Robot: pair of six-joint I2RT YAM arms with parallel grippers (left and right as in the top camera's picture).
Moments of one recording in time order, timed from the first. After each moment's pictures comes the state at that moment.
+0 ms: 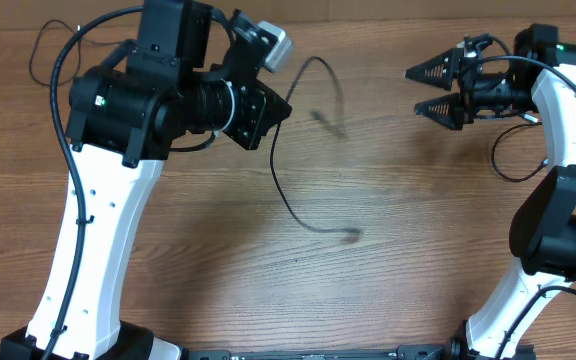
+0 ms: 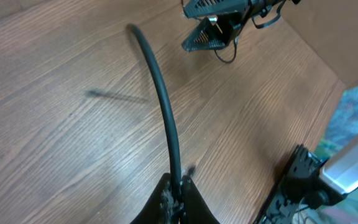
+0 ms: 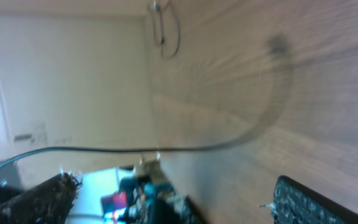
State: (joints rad) left arm -0.34 1.63 2.07 -1.33 0.56 0.12; right arm -0.20 2.08 1.85 -1.32 -1.21 -0.02
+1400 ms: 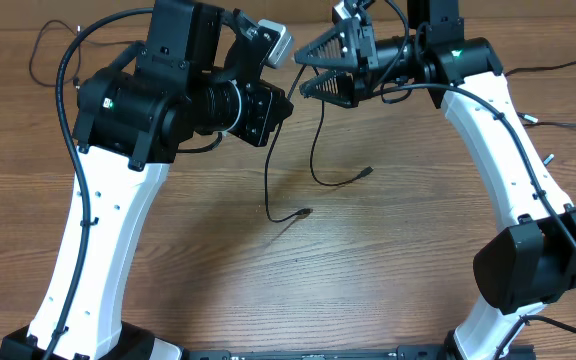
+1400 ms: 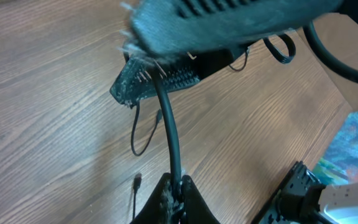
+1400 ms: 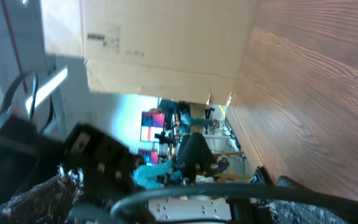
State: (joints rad) left arm -0.37 1.63 2.07 -1.31 0.48 -0.02; right arm 0.23 1.90 1.84 -0.61 -1.41 0.74
